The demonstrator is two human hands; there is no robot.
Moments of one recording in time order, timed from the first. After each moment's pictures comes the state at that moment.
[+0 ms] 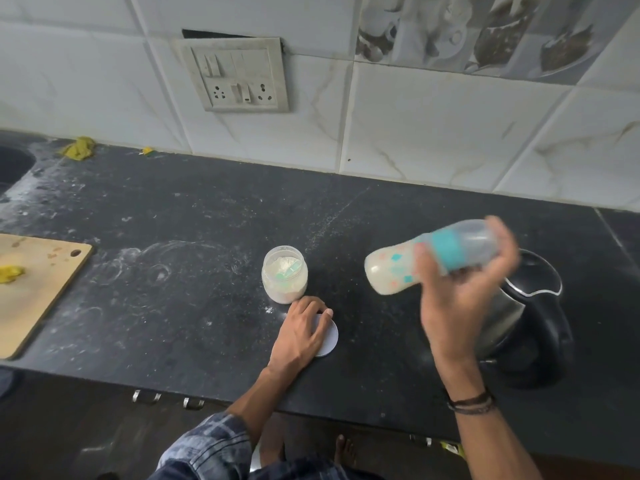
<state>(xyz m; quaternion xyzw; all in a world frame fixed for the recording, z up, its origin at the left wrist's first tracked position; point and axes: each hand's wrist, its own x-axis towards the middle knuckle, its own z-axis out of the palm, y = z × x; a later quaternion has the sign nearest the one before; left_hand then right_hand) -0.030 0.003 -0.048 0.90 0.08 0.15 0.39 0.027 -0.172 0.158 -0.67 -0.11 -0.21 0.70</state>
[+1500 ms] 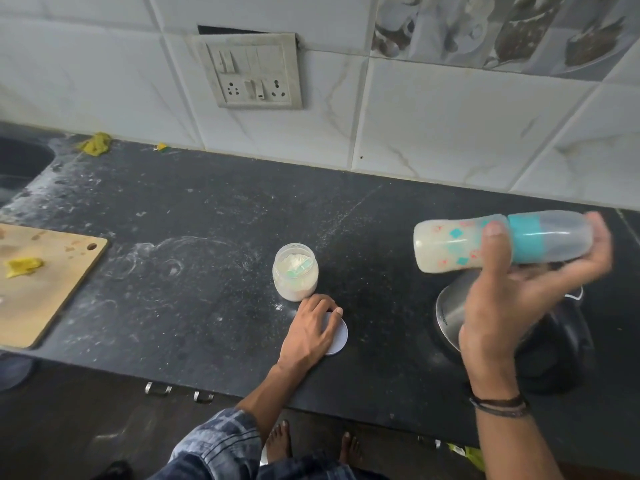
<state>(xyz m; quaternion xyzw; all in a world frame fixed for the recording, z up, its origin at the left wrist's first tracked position) -0.030 0.002 -0.045 0.90 0.08 0.14 0.40 0.036 -0.177 0.172 -0.63 -0.10 -0.31 0.71</state>
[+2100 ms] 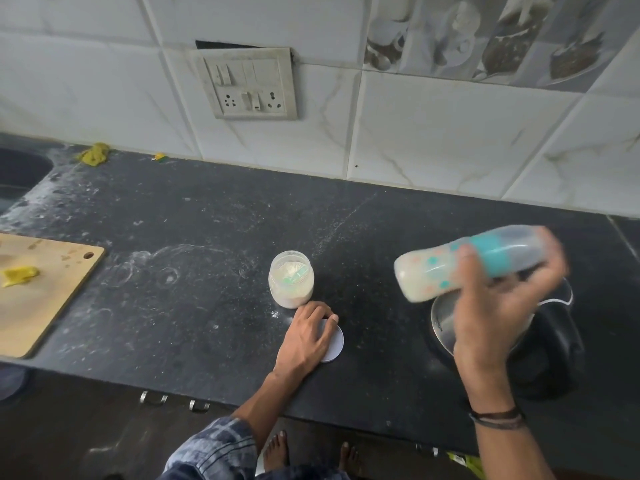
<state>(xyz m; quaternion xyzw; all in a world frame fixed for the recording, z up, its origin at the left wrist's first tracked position) -0.029 0.002 -0.045 0.90 0.09 0.15 0.39 0.036 -0.187 0.158 -0.64 -0.09 -0.25 0.72</state>
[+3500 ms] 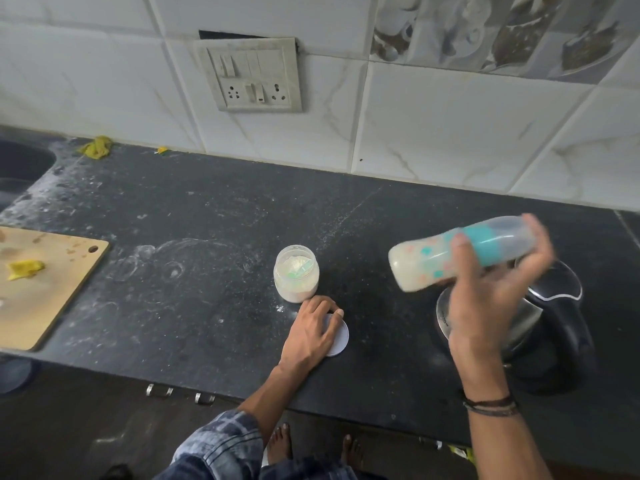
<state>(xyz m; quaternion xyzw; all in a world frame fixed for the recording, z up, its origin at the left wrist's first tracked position) -0.028 0.003 -0.049 0.90 0.09 0.14 0.40 0.037 -0.174 0.154 -0.63 -0.08 -0.21 0.74</state>
